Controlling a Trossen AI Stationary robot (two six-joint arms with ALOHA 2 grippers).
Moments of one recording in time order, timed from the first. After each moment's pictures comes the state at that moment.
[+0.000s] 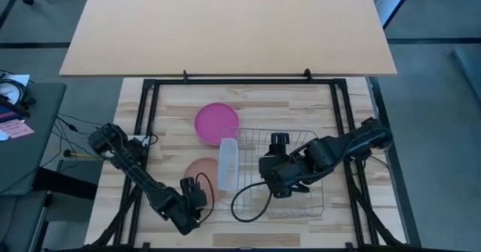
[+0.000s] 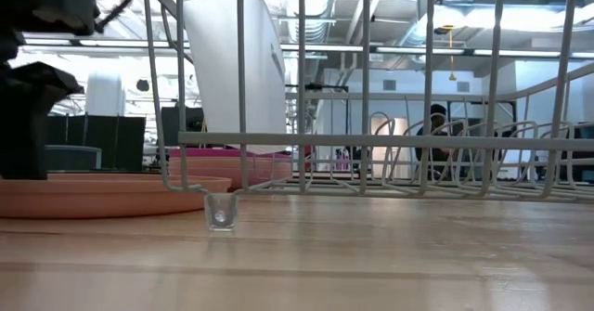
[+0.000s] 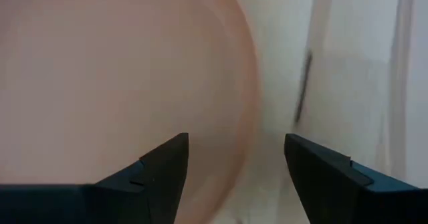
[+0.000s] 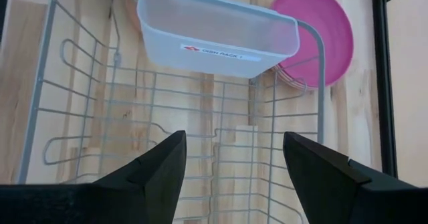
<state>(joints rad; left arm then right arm) -0.79 1.77 1.00 -0.51 -0.41 -0.90 0.44 1.85 2.11 -1.44 0.44 0.27</state>
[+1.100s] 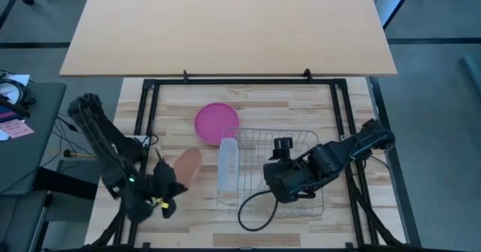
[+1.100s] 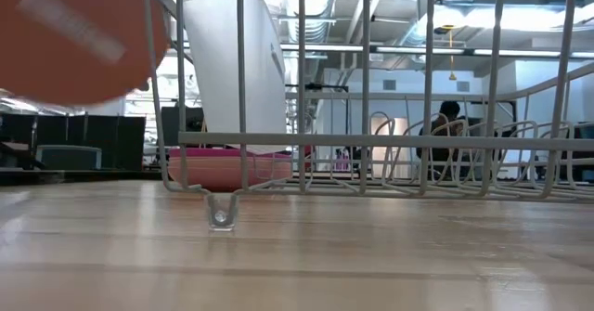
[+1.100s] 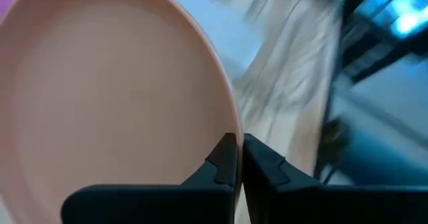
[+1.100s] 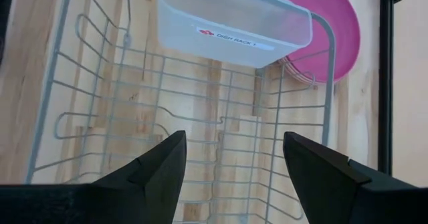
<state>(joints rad) -0.96 1.21 1.08 -0.80 -0.80 -1.26 0.50 1.85 2.11 -1.49 0.45 0.28</state>
